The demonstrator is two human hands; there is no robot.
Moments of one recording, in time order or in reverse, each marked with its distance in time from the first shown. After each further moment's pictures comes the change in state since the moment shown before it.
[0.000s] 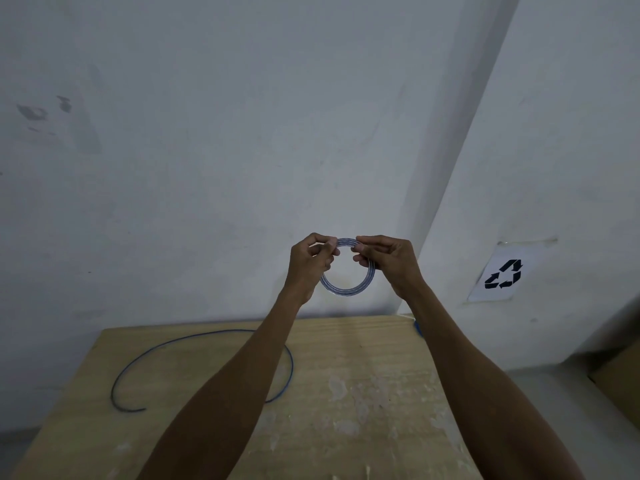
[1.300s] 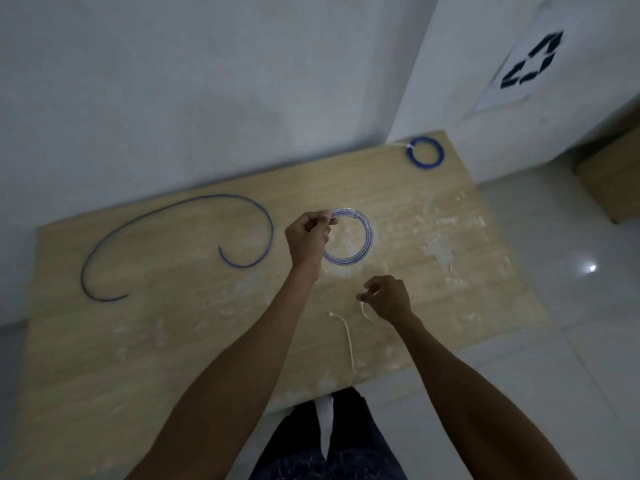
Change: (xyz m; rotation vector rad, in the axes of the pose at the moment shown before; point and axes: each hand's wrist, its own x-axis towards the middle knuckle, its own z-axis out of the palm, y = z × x) left_hand -0.114 -0.233 0.014 -0.007 0.225 -0.504; right_hand -0.248 0.295 -0.027 -0.753 -0.022 0.872
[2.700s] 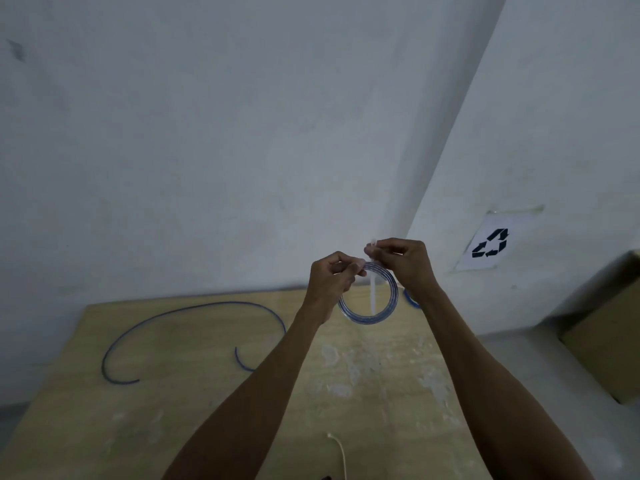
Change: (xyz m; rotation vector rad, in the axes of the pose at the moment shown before) left_hand -0.055 0.180 0.017 -0.038 -0.372 0.360; right_hand -0.064 -0.244 -0.217 0.595 0.213 -0.797
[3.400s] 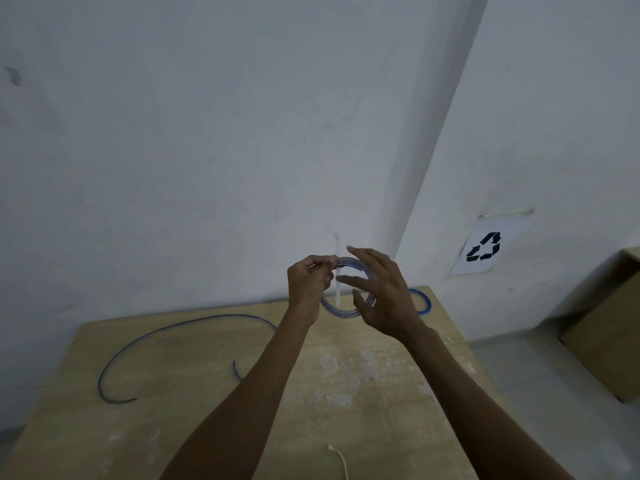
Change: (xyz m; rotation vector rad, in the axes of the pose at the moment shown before) left_hand 0.009 0.013 -0.009 -0.018 0.295 -0.038; right_hand -0.037 0.027 0.017 -0.829 -0.052 -0.791
